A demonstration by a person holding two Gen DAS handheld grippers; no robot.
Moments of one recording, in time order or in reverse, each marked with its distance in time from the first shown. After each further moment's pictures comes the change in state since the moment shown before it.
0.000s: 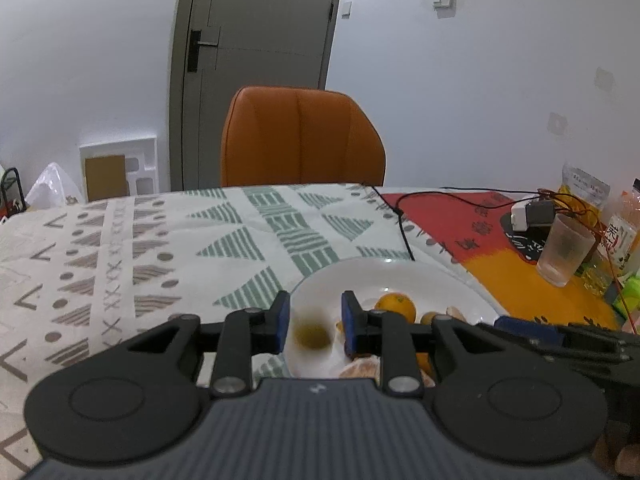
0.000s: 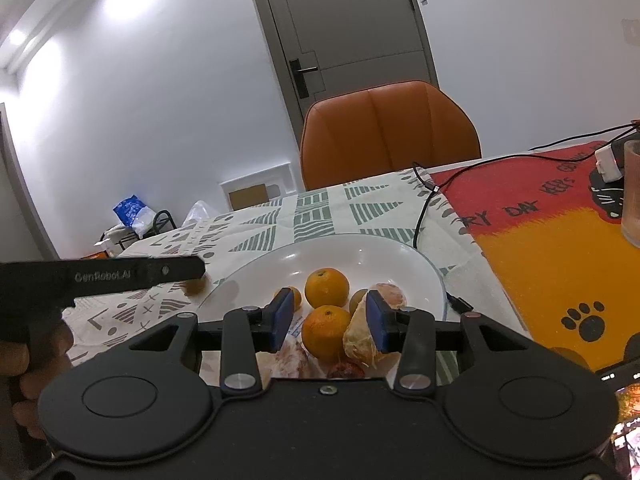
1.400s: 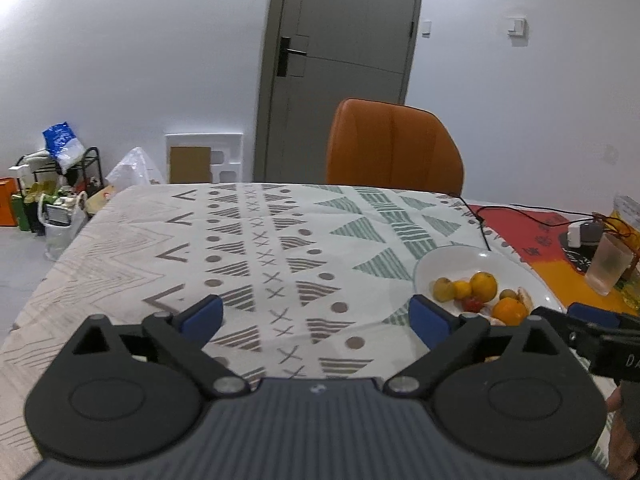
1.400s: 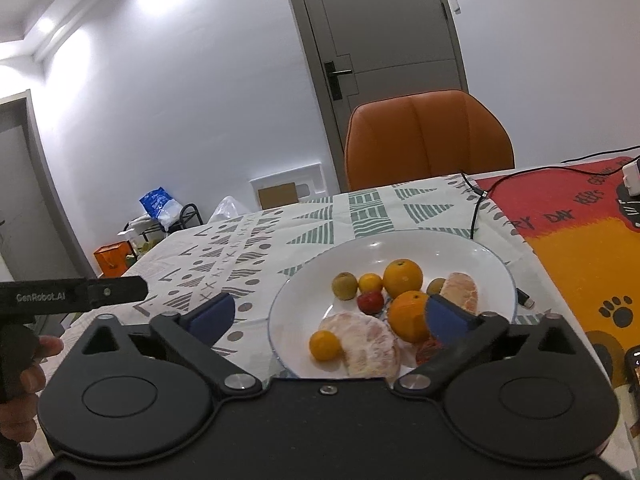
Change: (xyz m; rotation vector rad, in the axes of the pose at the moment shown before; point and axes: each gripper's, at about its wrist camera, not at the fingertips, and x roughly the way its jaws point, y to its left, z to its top) left arm -0.100 0.072 -0.030 -0.105 -0.021 0.205; right arm -0.020 0.056 -0.009 -0.050 -0.006 0.058
